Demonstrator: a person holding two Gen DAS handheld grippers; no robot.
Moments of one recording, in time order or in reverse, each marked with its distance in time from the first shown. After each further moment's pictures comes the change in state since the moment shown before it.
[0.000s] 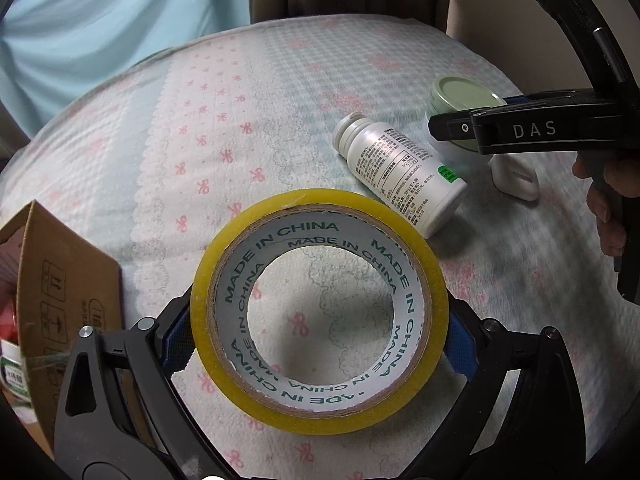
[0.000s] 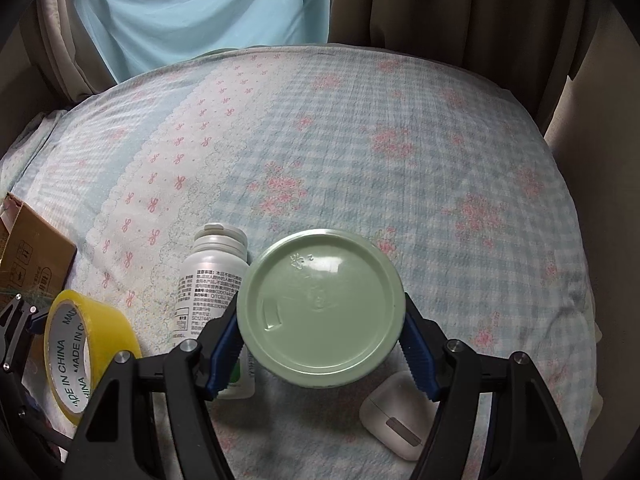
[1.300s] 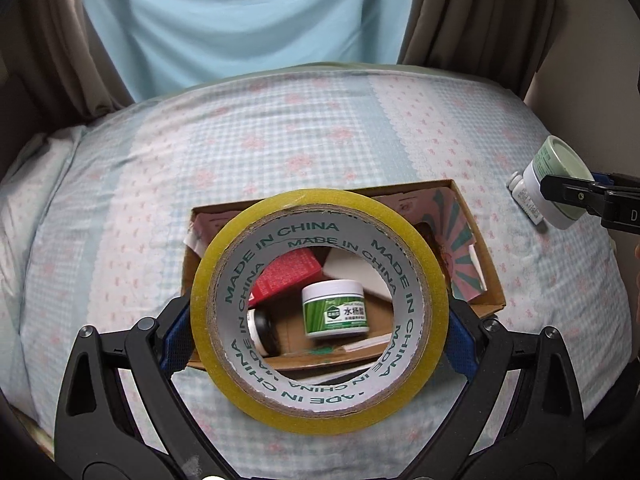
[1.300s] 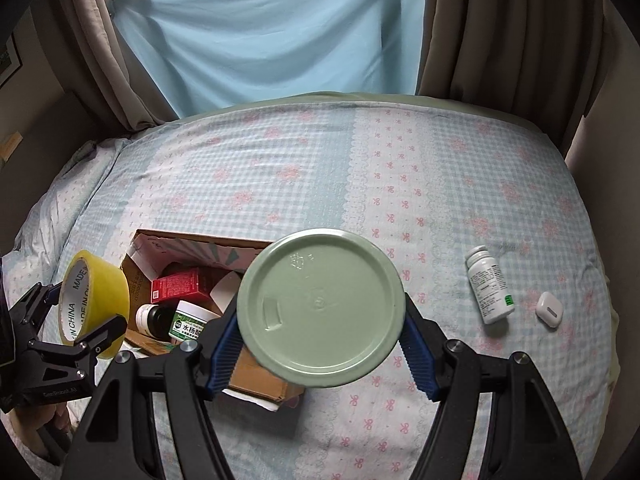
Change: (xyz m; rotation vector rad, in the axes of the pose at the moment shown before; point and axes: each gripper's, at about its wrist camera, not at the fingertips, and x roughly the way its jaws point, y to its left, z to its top) left arm -0.217 0.316 -0.054 -0.176 -0.020 0.117; right arm -0.141 0.281 0.035 0.076 -0.015 0.092
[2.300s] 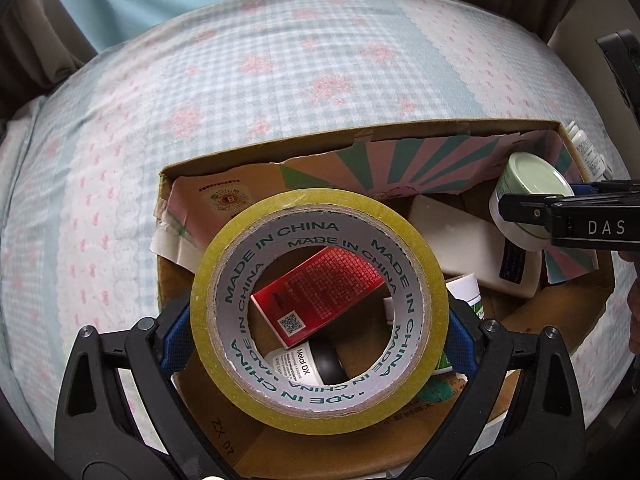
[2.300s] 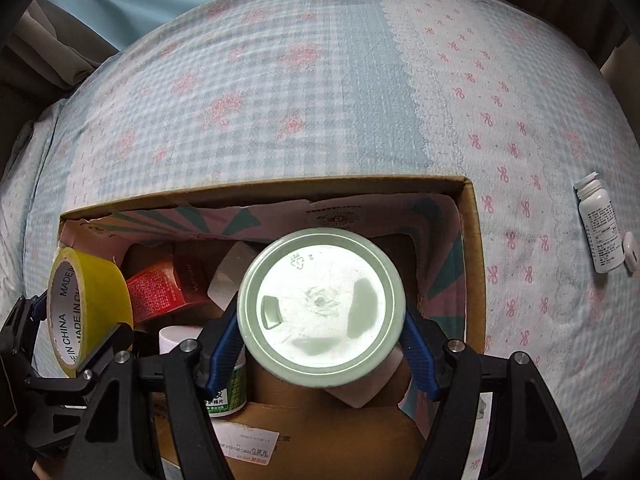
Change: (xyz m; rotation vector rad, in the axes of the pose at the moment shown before) left arm 0.144 0.059 0.000 0.053 0.233 -0.046; right arm 0.180 0.062 0.005 0.148 0.364 -0.080
